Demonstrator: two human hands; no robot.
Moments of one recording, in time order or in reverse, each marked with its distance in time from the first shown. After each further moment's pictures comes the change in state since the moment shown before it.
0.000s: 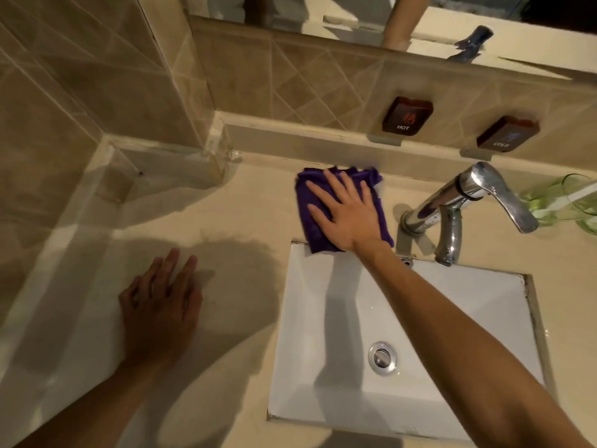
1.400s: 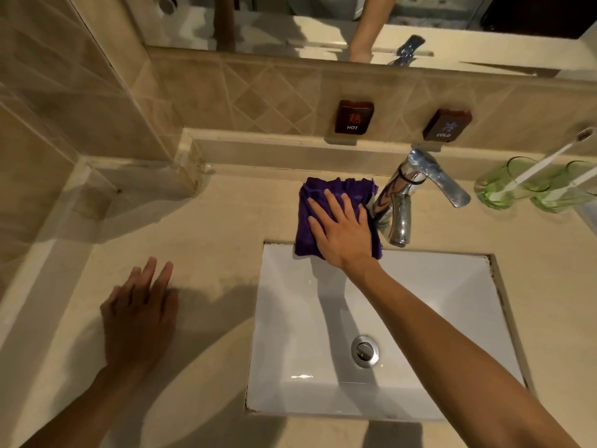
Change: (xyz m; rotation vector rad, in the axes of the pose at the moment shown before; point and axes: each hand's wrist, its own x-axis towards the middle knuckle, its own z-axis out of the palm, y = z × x) left_hand -0.002 0.006 -0.013 0.002 -0.187 -0.023; right_hand -0.058 0.023 -0.004 0.011 -0.038 0.197
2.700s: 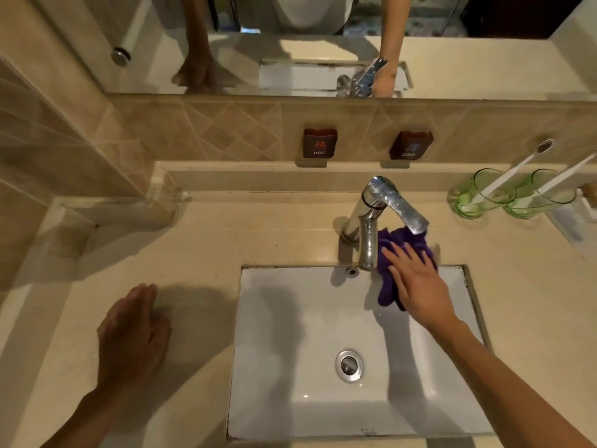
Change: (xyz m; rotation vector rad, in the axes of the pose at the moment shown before) left_hand 0.024 0.032 -0.031 -0.127 -0.129 -0.064; right_hand -0.096 0.168 -0.019 0.106 0.141 -0.006
